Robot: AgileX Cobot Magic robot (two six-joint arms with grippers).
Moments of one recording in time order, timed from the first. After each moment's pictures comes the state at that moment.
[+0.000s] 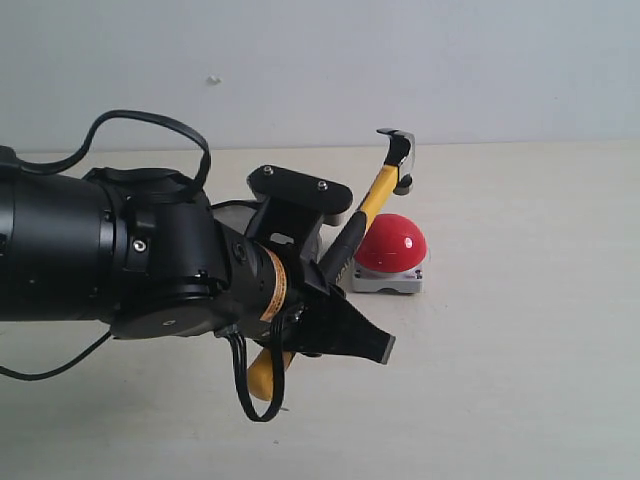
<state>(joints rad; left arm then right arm) -0.98 1.73 -1.02 0.52 0.37 -0.84 0.12 0.01 -0.15 -0.46 0.24 0.80</state>
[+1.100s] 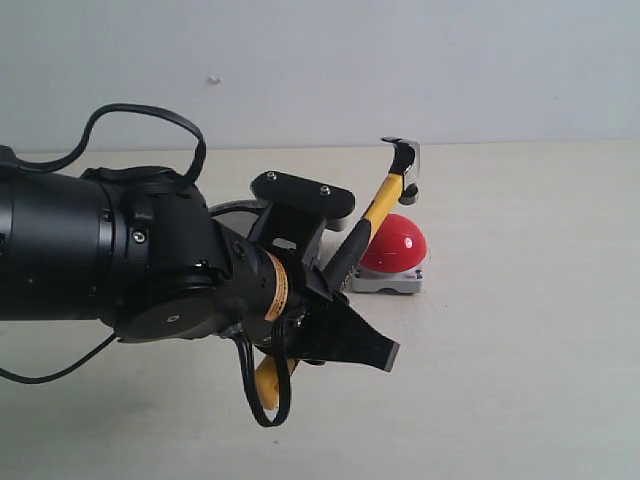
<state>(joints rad) -0.98 1.73 -1.02 0.40 0.37 -0.74 0.12 0.01 -0.15 -0.46 0.24 0.80</state>
